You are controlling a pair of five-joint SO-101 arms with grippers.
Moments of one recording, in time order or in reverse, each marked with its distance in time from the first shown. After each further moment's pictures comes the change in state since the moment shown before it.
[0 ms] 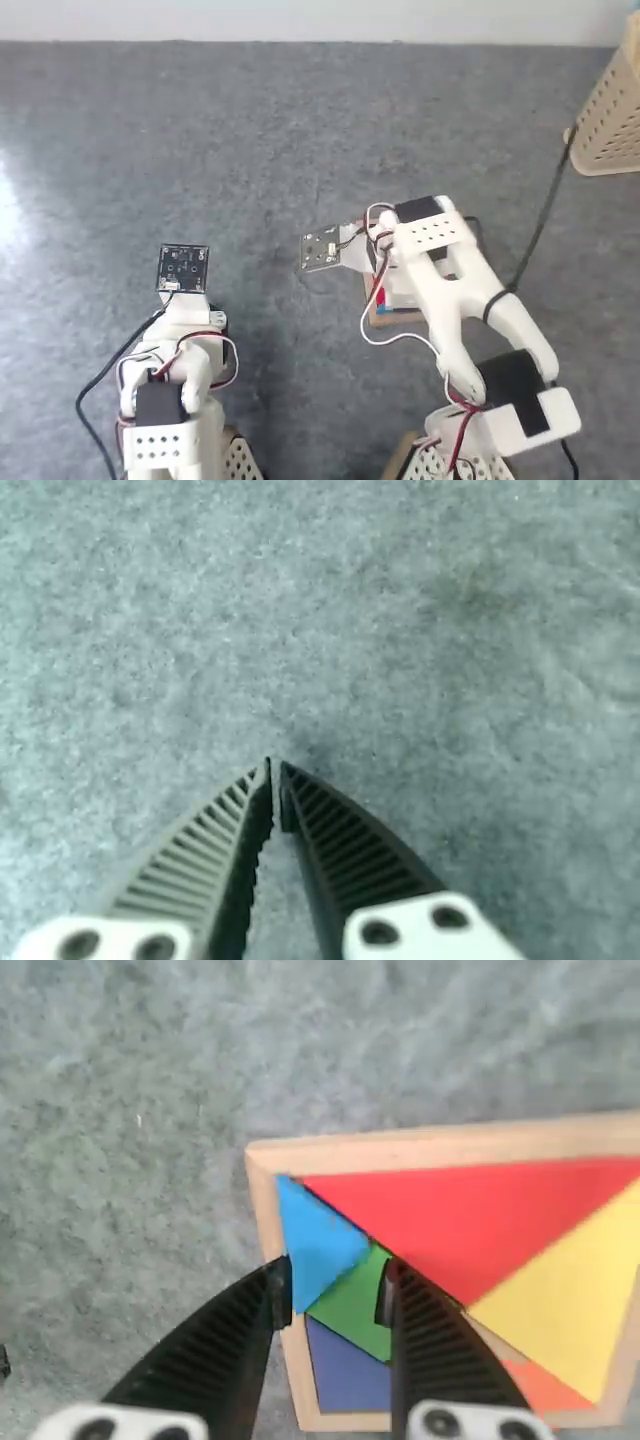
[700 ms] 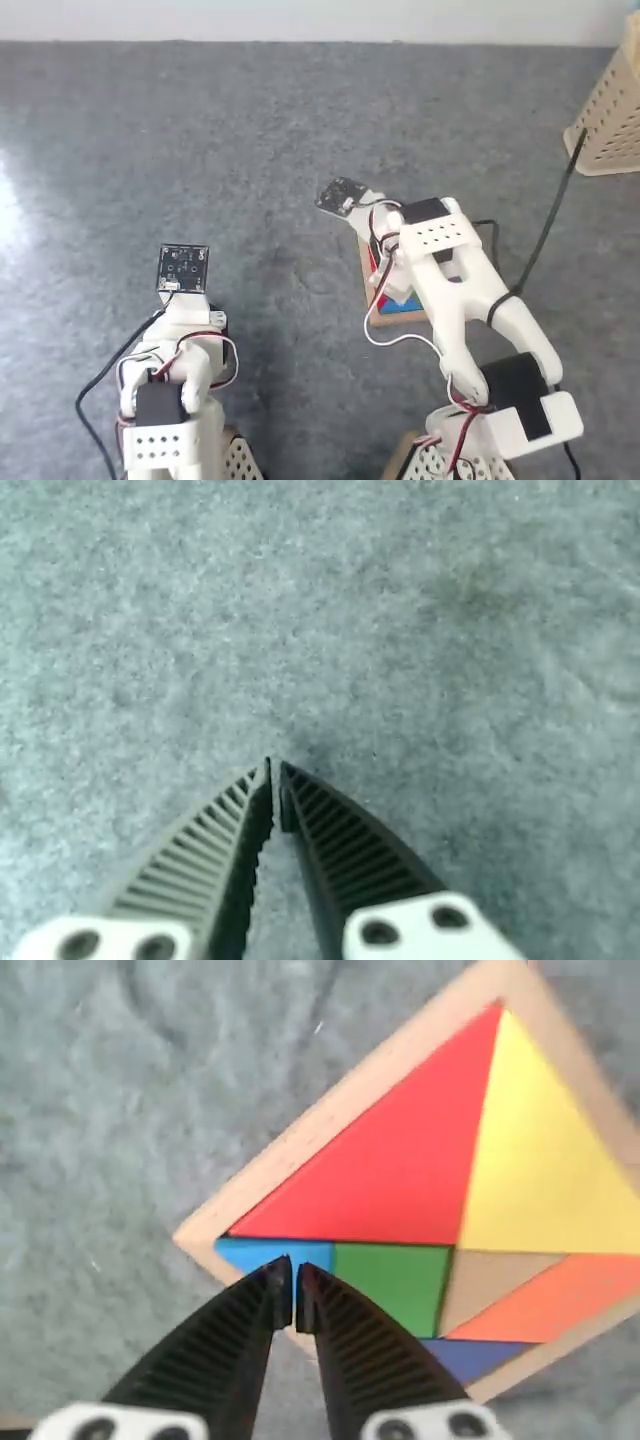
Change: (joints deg) left arm 0.0 0.0 0.0 0.0 0.0; right arm 0.7 -0.6 2.3 -5.5 -35.3
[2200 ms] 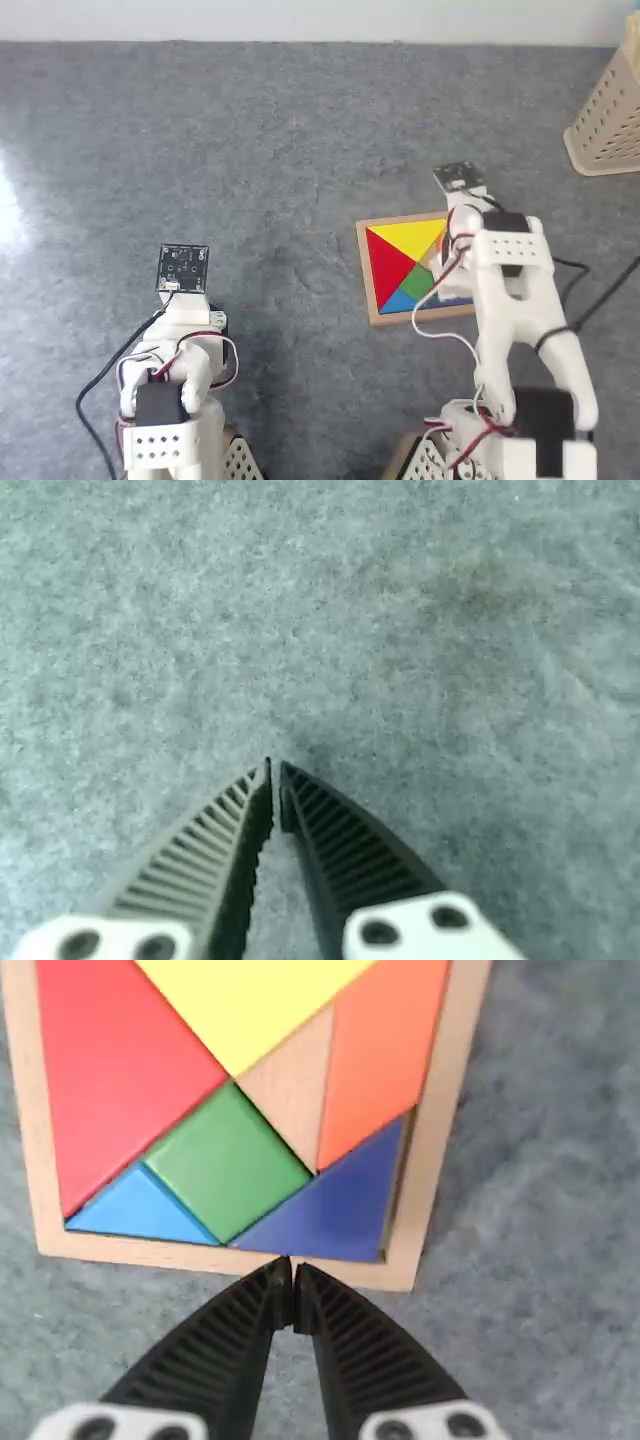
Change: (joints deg) left arm 0.0 0.0 0.0 0.0 0.0; right arm 19.5 -10.5 9.1 -0.4 -22.9
